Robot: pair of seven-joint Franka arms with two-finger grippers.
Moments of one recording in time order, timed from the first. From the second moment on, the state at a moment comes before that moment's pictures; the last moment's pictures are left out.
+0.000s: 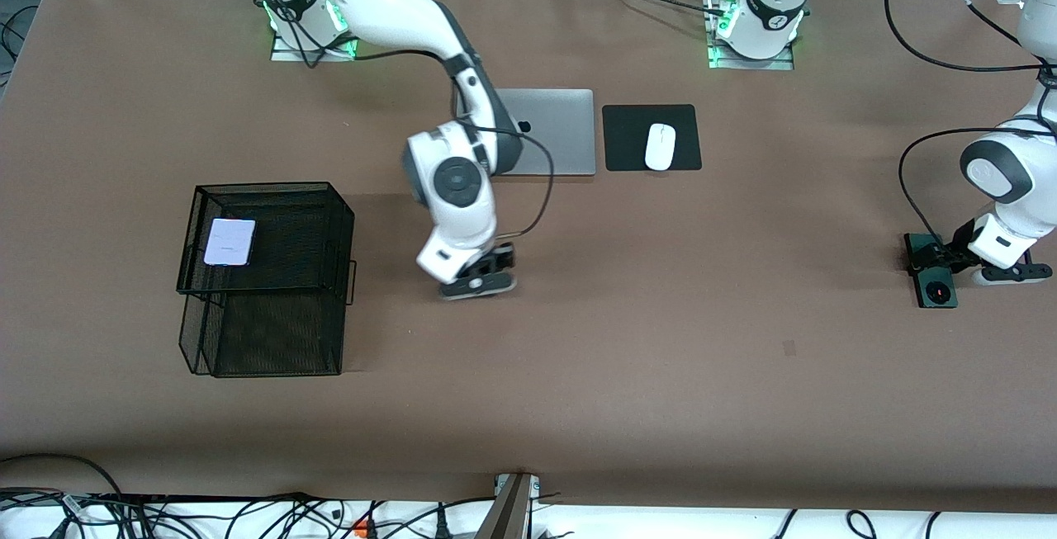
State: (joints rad) left arm 0.67 0.64 -0.16 -1.96 -0.03 2.73 0.47; right arm 0.99 0.84 -0.54 -1.40 0.34 2.23 0.29
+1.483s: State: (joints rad) left arm 0.56 0.65 -0.16 -1.78 -0.03 2.47 0.31; right arm 0.59 0.82 -0.69 -1.44 0.55 2.15 -0.36
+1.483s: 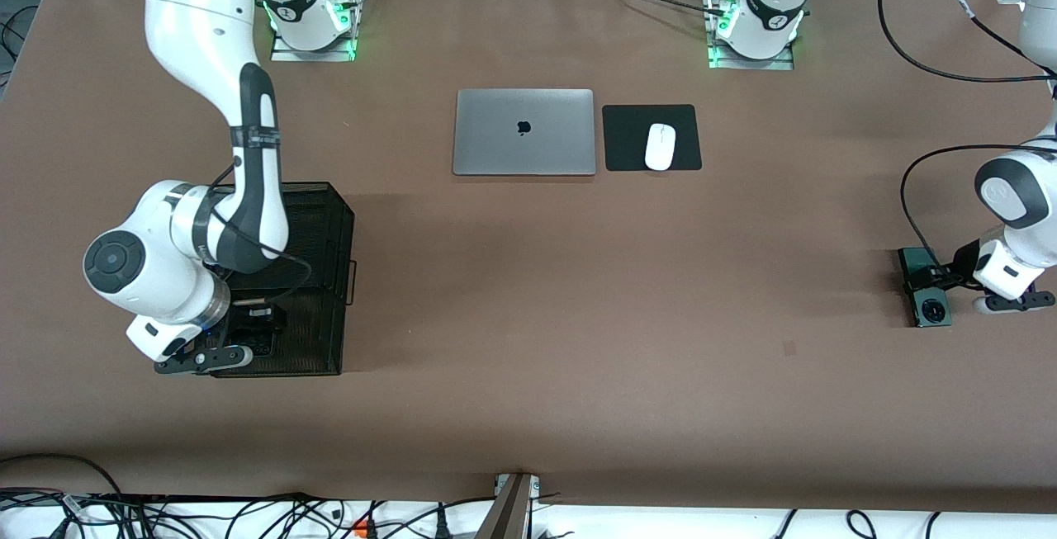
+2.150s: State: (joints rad) left arm 0.17 0.65 -0.17 -1.73 -0.03 2.42 -0.09; right arm 0.56 0.84 -0.65 -1.47 0.56 2.12 -0.37
